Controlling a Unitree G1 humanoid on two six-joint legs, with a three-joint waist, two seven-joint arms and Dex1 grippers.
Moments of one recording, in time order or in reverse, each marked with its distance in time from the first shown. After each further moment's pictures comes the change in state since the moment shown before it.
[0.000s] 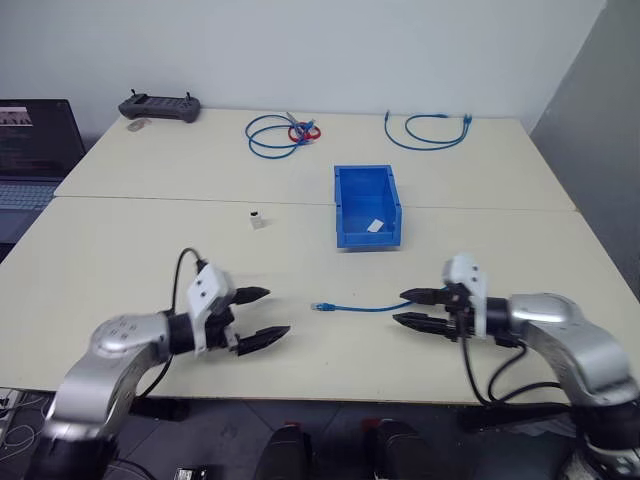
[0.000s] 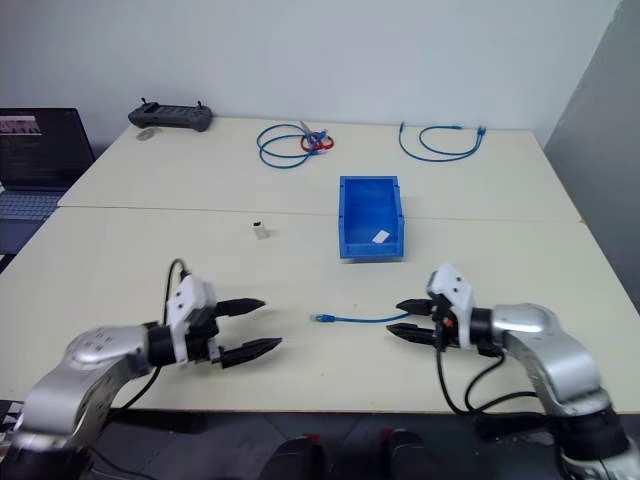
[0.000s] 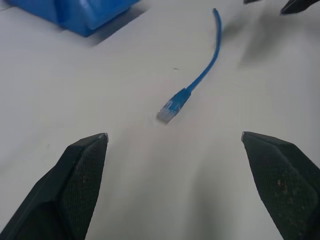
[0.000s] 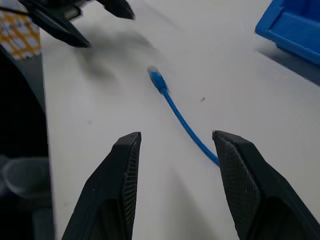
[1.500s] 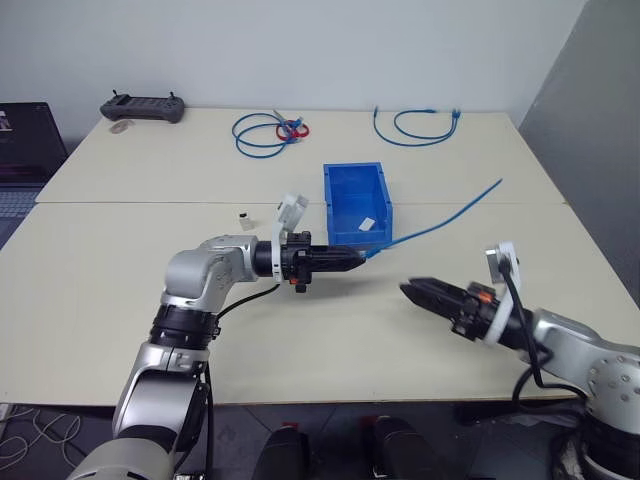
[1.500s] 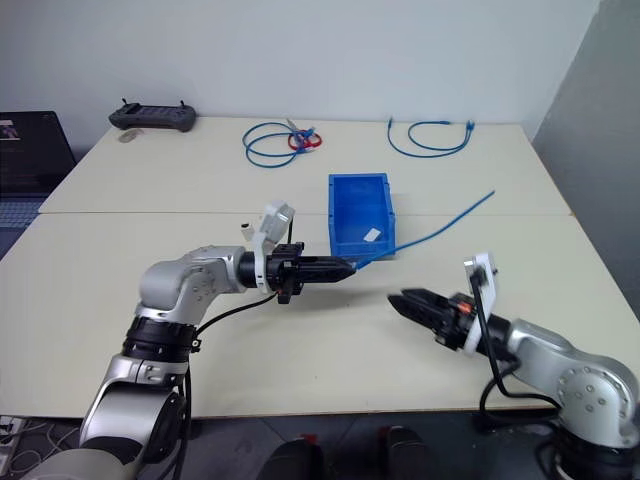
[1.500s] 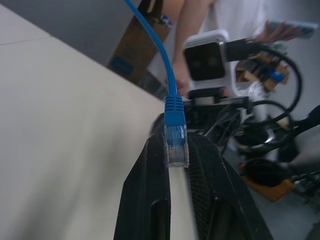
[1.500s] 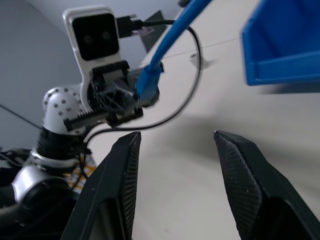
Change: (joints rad) left arm -0.400 -0.316 0.004 0.072 -0.325 0.620 -0.047; right arm -0.111 0.277 -0.214 0.042 0.780 0.319 -0.665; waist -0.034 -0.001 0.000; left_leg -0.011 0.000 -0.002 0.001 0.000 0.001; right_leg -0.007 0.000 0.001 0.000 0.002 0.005
